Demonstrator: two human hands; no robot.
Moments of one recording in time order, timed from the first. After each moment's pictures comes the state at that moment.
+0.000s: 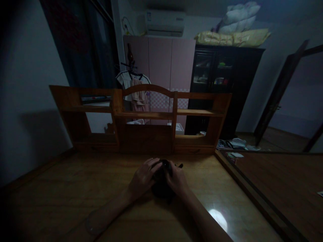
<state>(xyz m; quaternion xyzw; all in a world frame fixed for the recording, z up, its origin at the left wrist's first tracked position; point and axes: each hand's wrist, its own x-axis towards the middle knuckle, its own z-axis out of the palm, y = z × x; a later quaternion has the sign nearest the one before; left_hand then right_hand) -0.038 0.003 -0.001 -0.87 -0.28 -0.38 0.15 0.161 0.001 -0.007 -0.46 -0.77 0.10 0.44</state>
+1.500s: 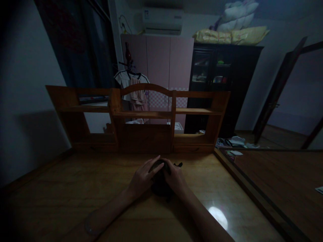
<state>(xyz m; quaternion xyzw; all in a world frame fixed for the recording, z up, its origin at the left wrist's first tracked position) -0.034 0.006 -0.006 -0.87 -0.29 -0.36 0.14 0.153 -0.004 0.003 -0.46 -0.76 0.11 0.45</state>
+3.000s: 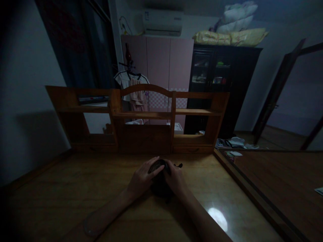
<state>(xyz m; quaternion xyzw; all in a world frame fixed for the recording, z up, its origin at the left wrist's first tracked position) -0.035 0.007 -0.004 -0.87 -0.29 -0.36 0.18 0.155 -0.001 0.000 -0.48 -0.74 0.10 0.46</state>
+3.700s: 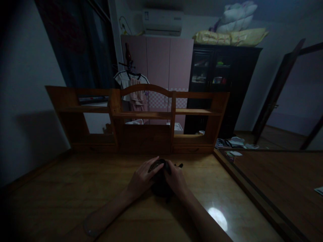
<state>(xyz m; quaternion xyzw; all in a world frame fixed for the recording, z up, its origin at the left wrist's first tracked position) -0.035 0.007 -0.005 -0.87 -0.30 -0.36 0.15 0.156 0.000 -0.003 -0.49 -0.74 0.09 0.45</state>
